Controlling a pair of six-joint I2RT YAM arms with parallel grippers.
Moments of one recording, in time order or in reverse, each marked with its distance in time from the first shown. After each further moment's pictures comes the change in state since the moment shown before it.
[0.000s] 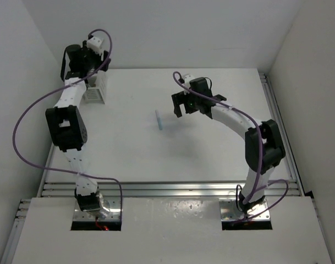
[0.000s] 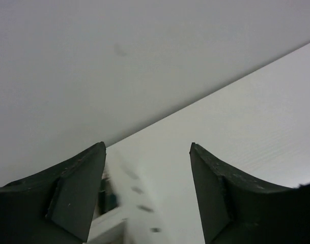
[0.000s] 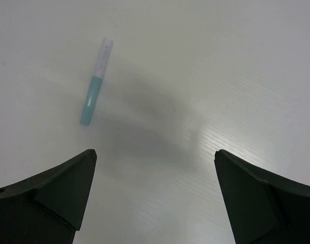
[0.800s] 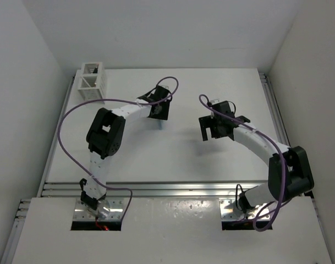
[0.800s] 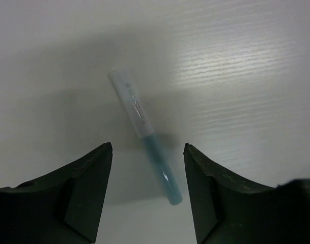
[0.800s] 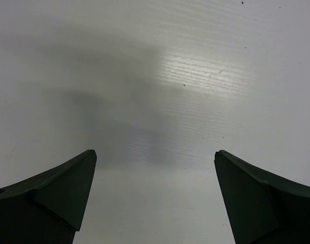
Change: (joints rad) left arm -0.687 -0.004 -0.267 -0.530 -0.708 -0.652; right arm -0.109 -0.376 -0.456 -0.193 0.215 0.075
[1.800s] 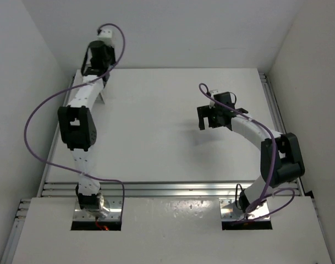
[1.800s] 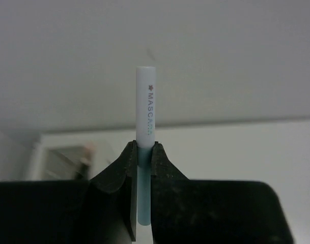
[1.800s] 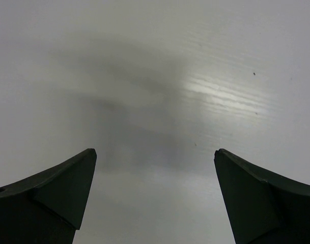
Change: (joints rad) left arm 0.443 0.014 0.353 0.357 0.143 0.315; right arm -0.072 0.127 0.082 0.131 -0.140 -0.044
